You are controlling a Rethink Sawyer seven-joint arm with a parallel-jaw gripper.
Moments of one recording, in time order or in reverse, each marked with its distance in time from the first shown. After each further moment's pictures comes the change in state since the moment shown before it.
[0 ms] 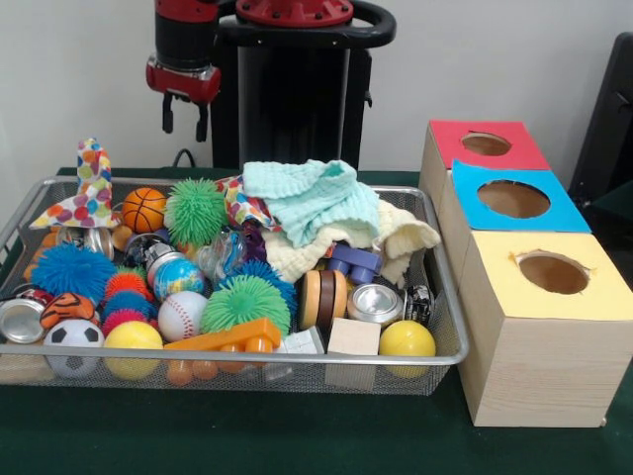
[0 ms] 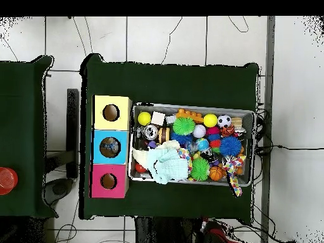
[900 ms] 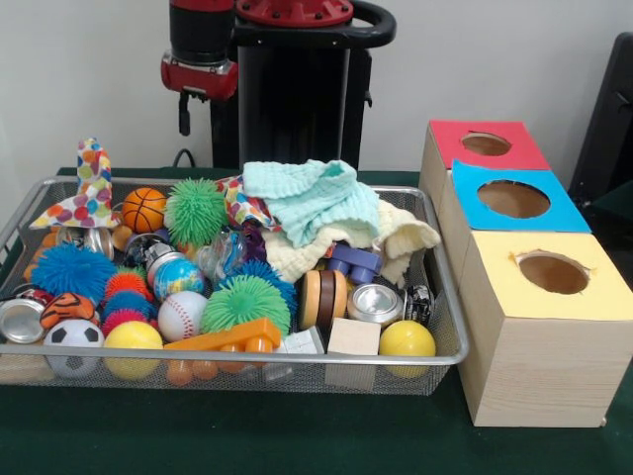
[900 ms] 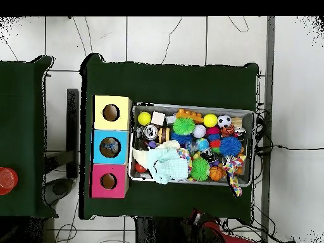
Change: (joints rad) arm 0.015 -0.091 0.097 0.050 0.052 0.028 0.000
